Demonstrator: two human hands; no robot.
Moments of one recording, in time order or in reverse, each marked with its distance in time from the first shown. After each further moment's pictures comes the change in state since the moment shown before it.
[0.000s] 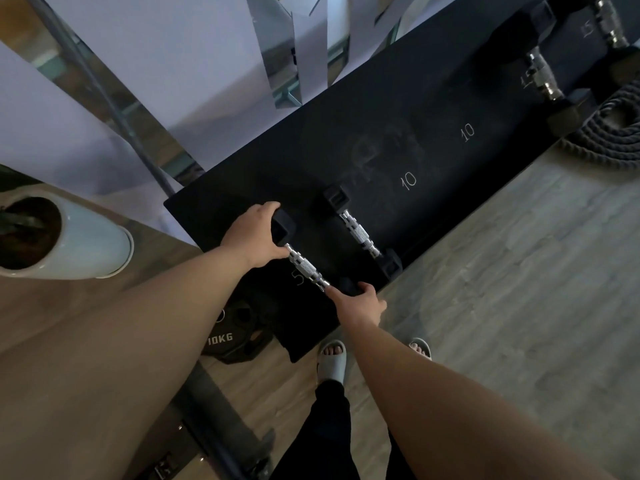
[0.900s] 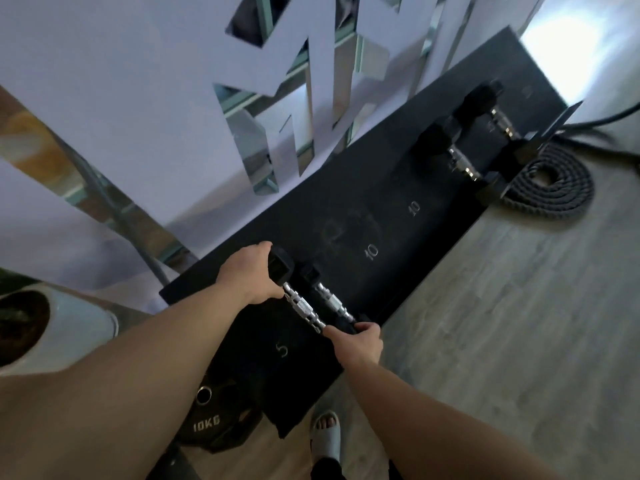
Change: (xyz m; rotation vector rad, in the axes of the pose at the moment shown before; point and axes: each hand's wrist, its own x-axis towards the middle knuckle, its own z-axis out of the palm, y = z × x) left_hand -0.008 0.078 -0.097 0.128 0.039 0.031; right_hand -0.037 -0.062 -0.062 0.172 0.099 -0.081
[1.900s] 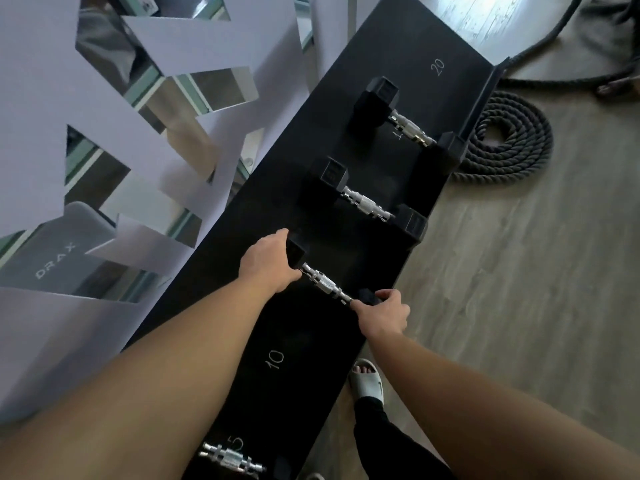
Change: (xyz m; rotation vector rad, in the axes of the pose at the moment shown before) left_hand 0.295 0.342 -0.002 0.144 0.009 0.170; right_hand 0.312 -0.183 -0.198 0.056 0.197 0.070
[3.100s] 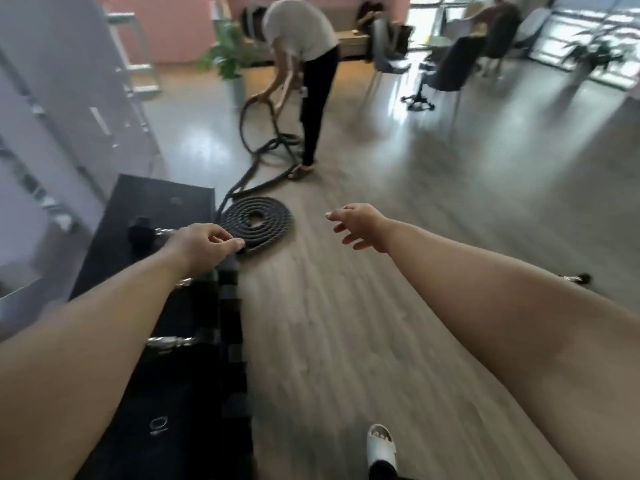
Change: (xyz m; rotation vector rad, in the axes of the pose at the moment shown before) left_hand -0.303 0.186 -0.122 -0.133 -0.009 0.811; right_hand -0.290 0.110 -0.421 0.270 0.198 -0.261
